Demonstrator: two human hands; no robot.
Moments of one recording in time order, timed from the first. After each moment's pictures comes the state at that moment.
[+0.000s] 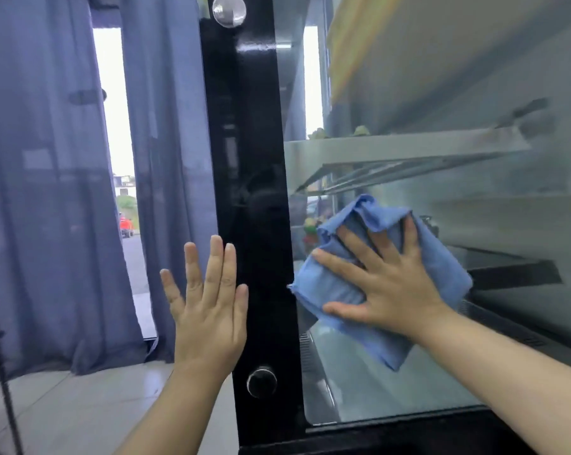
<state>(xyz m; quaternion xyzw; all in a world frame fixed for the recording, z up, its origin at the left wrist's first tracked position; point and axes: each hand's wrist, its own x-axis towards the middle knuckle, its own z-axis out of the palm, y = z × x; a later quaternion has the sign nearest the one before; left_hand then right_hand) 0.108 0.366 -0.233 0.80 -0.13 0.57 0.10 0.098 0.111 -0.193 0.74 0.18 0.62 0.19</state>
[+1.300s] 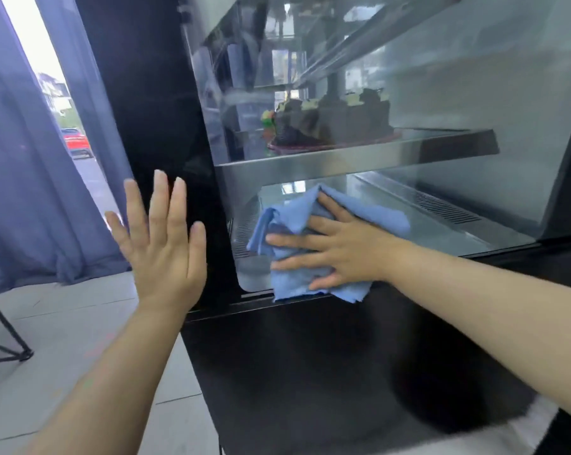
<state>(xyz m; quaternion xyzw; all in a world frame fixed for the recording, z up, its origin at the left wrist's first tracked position) 0.079 0.325 -0.298 0.79 -0.13 0.58 0.12 0.090 0.050 -0.289 0.72 0.41 0.44 0.35</state>
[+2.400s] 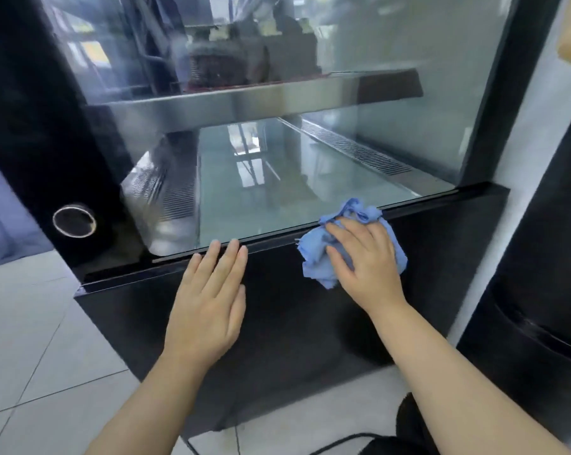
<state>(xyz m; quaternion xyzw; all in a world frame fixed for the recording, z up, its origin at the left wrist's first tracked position) 0.034 0.223 -0.417 0.86 -0.33 0.37 0.08 0.015 -0.031 -0.423 0.86 0.05 0.49 -0.14</state>
